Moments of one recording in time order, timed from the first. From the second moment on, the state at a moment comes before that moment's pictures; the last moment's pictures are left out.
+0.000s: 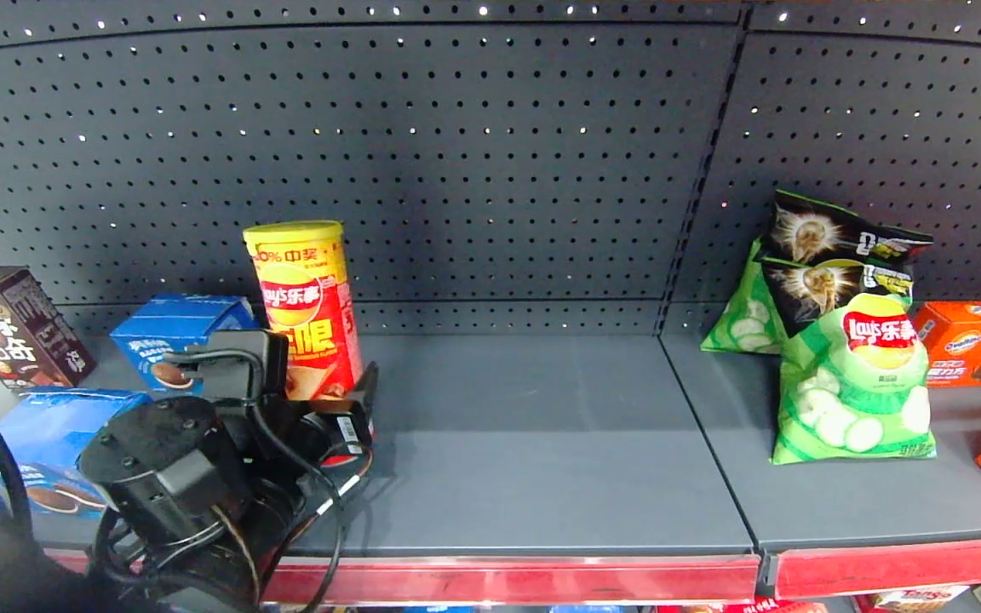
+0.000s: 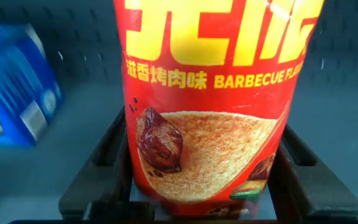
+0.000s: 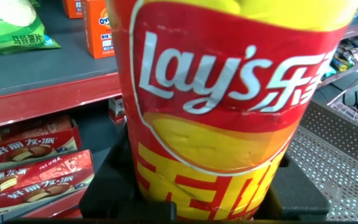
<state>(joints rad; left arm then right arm) -0.54 1.85 -0.30 -1.57 0.49 -0.07 0.00 0.00 -0.57 0.59 -0.60 -0.14</state>
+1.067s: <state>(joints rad) -0.58 1.78 -0.20 -1.57 0.50 -0.07 0.00 0.00 -0.58 0.58 -0.60 -0.14</state>
